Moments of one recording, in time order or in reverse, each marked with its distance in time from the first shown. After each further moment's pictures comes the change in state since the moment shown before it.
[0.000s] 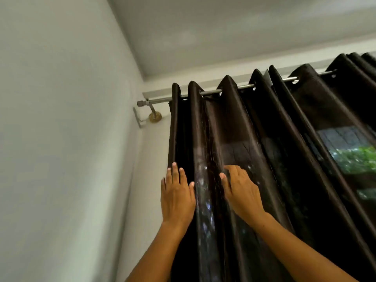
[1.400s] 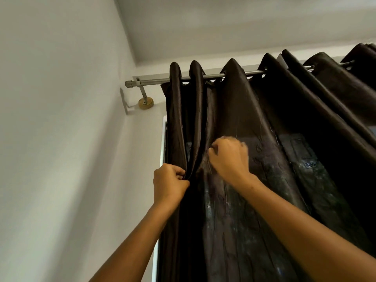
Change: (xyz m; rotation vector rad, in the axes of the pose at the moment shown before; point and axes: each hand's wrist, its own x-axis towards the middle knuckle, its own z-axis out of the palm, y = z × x) left_hand 0.062 -0.051 0.088 -0.610 0.072 -0.132; right_hand 0.082 -0.001 0.087 -0.166 -0.047 0.146
